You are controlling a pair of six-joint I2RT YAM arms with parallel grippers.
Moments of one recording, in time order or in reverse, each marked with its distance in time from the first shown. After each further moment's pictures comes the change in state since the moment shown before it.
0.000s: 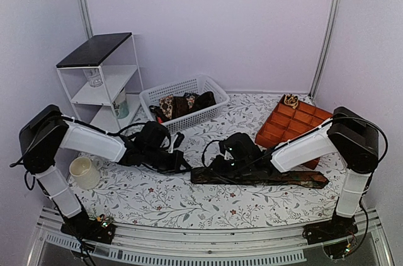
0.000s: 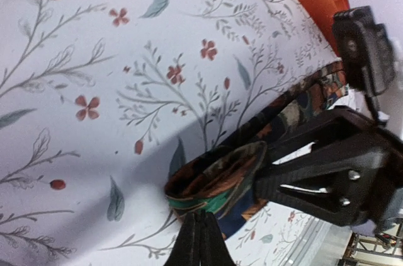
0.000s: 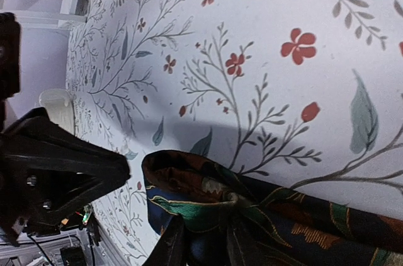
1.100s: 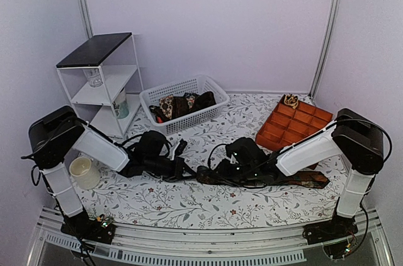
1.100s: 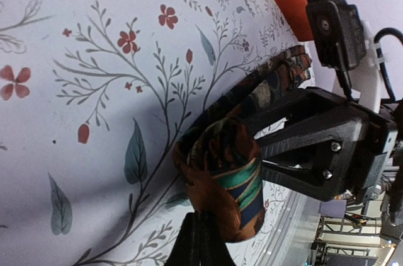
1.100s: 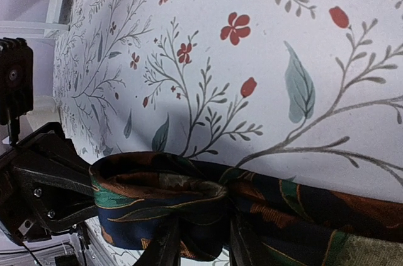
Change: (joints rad) left arm 0.000 0.096 -0.130 0.345 0.163 -0.101; right arm 0.010 -0.037 -0.075 0.008 0.060 0.024
